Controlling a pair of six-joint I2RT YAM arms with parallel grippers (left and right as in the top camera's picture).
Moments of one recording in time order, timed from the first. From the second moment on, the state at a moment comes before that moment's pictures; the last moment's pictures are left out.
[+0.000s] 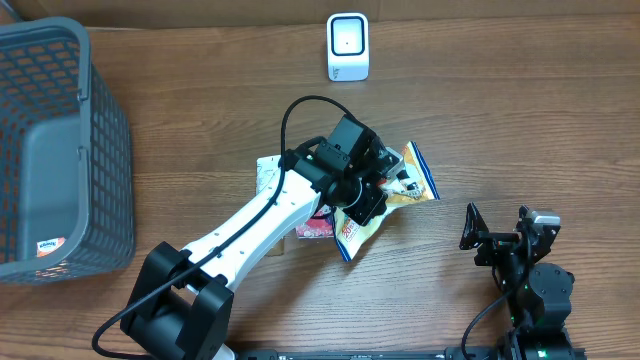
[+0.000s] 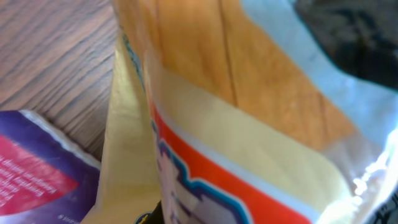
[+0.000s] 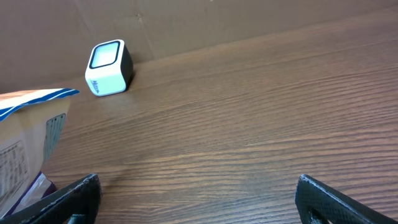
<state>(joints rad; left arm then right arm) -0.63 1.72 1.25 -0.71 0.38 0.02 0.05 0.25 0.02 -0.01 -0.02 0.23</state>
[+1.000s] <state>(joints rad) -0.18 1.54 2.11 -1.30 0.04 -0.07 0.05 0.25 0.02 -0.01 -0.02 0.23</state>
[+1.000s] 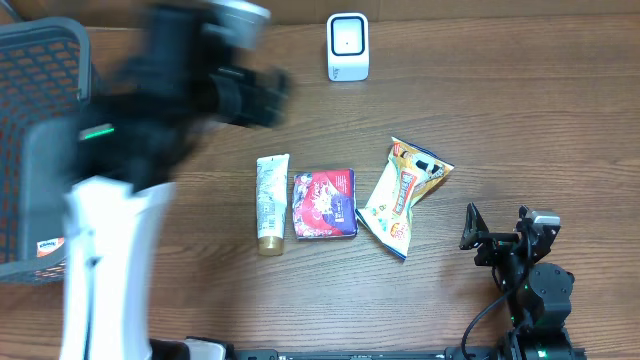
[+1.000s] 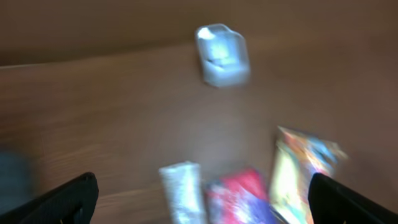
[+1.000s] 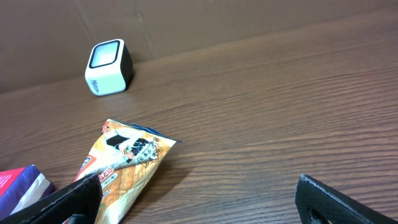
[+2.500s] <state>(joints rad) 0.87 1.91 1.55 -1.12 -0.08 0.35 0.05 0.25 0.02 -0.03 -0.05 0.23</state>
